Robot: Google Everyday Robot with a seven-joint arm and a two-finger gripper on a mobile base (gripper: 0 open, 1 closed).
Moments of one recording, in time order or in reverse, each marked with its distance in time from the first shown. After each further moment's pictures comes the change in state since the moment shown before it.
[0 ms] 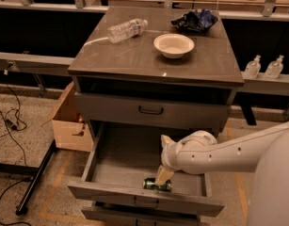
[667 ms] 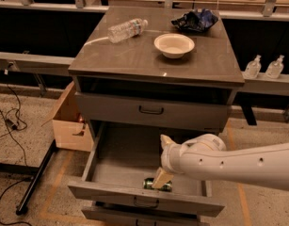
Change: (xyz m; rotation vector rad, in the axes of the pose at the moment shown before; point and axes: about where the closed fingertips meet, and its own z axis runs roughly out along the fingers) arm -0.022 0.013 -0.044 0.016 -0.052 0.037
